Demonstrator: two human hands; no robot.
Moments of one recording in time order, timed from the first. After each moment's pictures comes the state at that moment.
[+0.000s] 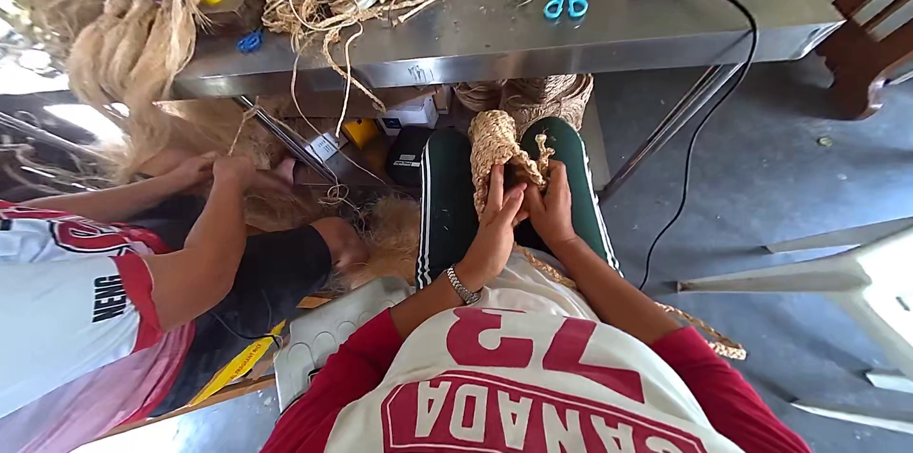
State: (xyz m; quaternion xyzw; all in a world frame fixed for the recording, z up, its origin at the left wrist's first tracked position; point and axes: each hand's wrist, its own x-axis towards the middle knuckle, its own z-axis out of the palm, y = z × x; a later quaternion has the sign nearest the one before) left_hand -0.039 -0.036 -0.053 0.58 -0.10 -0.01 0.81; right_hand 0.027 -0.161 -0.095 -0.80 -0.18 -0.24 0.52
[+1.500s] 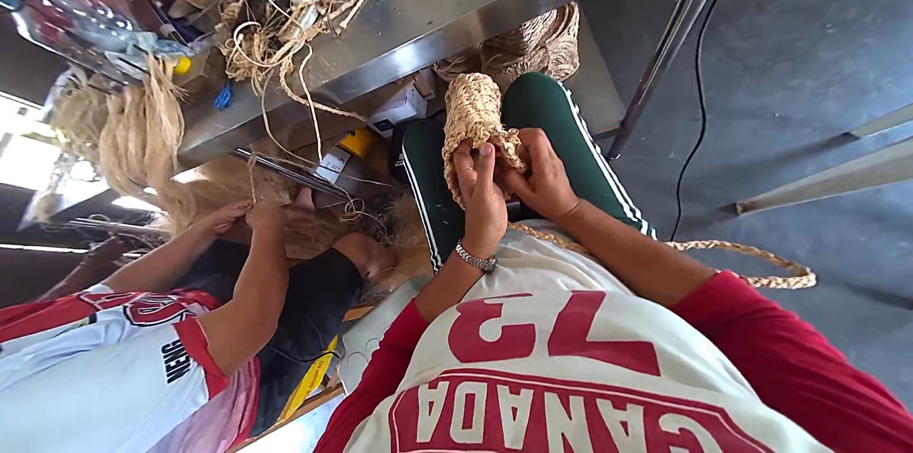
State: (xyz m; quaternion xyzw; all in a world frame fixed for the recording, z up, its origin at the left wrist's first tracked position) left_hand -0.023 -0.045 -0.043 0.62 -0.07 0.11 0.77; right_hand 0.026 -0.157 -0.102 -0.74 -0.27 -0.32 0.53
